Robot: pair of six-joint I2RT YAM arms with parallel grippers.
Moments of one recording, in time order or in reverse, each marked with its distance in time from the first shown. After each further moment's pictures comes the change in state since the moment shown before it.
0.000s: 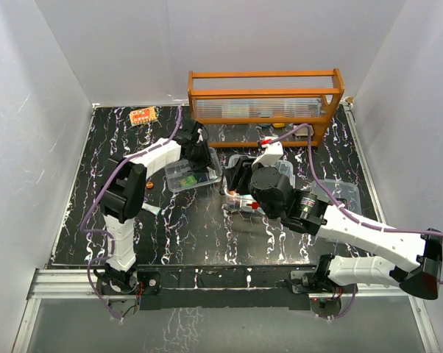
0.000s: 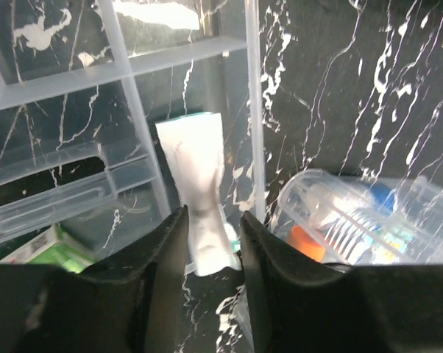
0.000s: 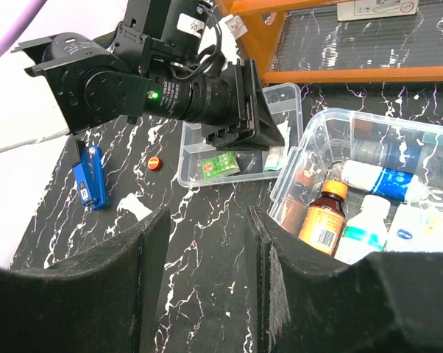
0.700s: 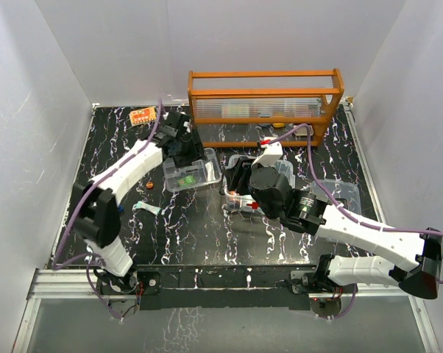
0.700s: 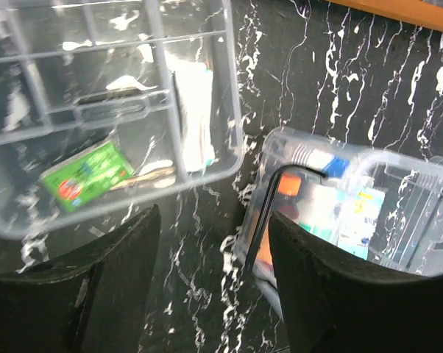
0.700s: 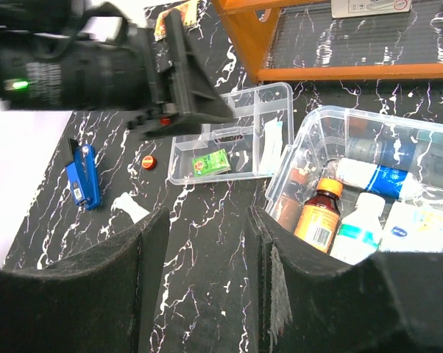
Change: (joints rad) left arm 0.001 -0.235 -0.019 -0.128 -0.113 0.016; right arm 0.000 0.006 0.000 -0.011 0.008 0.001
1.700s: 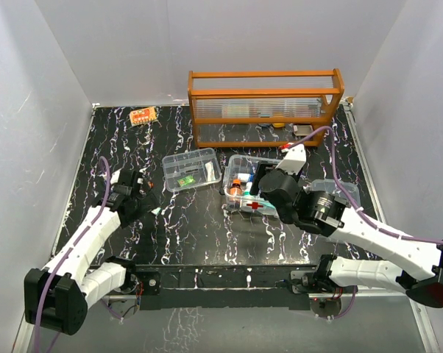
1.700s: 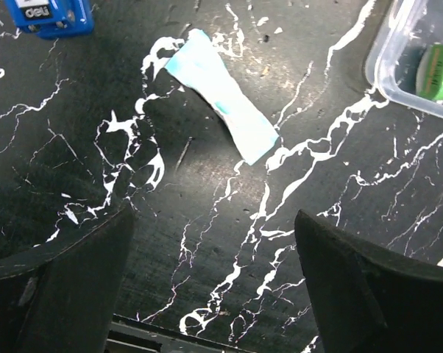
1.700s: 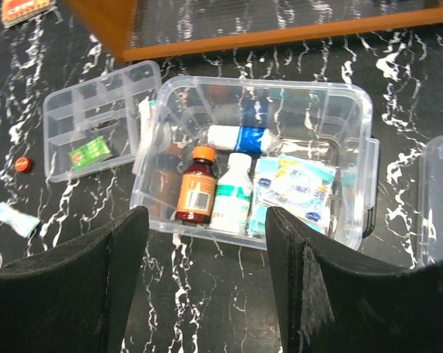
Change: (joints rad) left arm 0.211 -0.766 -0.743 -0.178 -0.303 -0.065; right arm -0.021 -0.103 0.020 -0.409 0.182 0.092
